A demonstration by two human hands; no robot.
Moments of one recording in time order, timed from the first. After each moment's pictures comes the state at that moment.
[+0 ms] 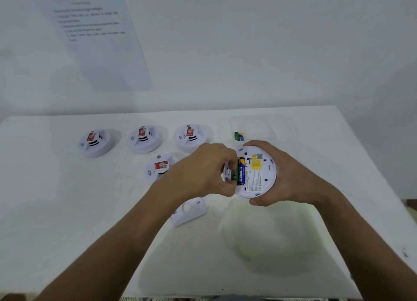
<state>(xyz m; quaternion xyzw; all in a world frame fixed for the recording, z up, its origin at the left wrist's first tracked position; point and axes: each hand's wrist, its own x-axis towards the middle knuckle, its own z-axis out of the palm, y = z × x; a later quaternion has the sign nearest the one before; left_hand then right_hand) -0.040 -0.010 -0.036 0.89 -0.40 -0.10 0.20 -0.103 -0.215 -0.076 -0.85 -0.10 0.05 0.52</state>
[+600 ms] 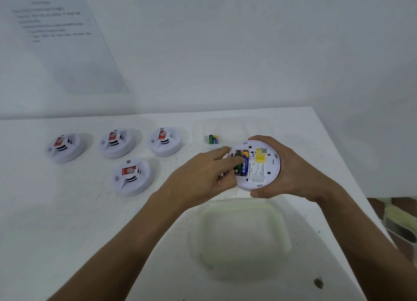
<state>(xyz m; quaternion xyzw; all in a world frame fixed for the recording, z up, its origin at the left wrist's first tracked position) -0.053 -0.074 -0.066 0.83 -0.49 0.05 0.26 -0.113 -0.292 -0.075 -0.82 -0.08 0.04 0.57</state>
